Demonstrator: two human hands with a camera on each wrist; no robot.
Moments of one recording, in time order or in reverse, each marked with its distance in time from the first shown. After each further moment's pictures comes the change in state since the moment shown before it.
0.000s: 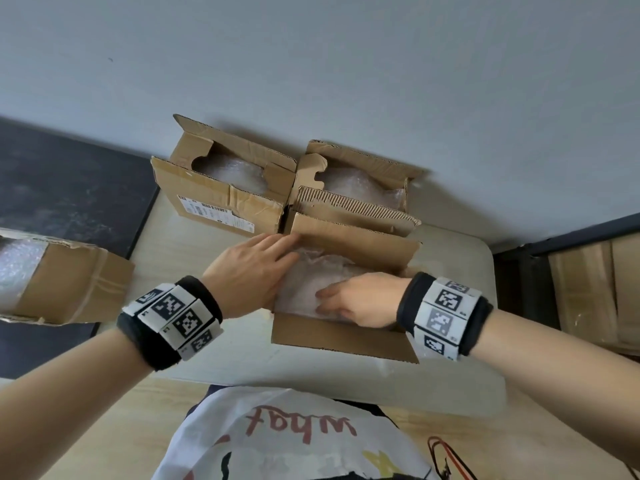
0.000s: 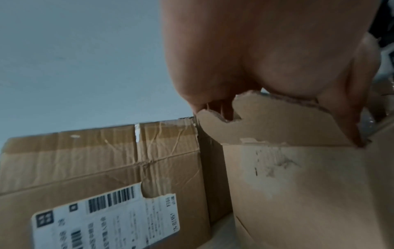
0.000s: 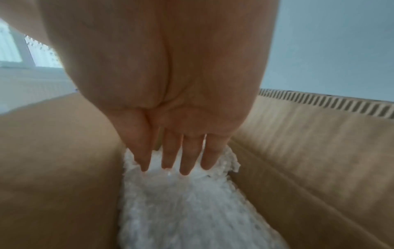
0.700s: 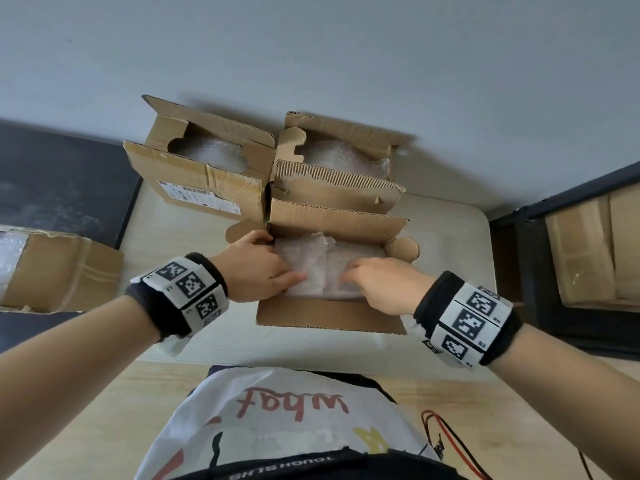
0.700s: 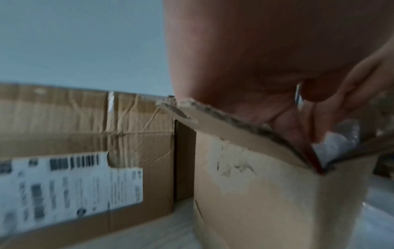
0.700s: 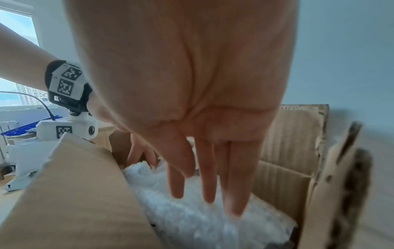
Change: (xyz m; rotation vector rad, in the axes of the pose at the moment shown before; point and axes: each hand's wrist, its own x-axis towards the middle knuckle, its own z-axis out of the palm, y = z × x) left_hand 0.025 0.021 0.011 -0.119 -0.482 -0.036; right_hand -0.030 0.008 0.042 0.158 0.171 0.290
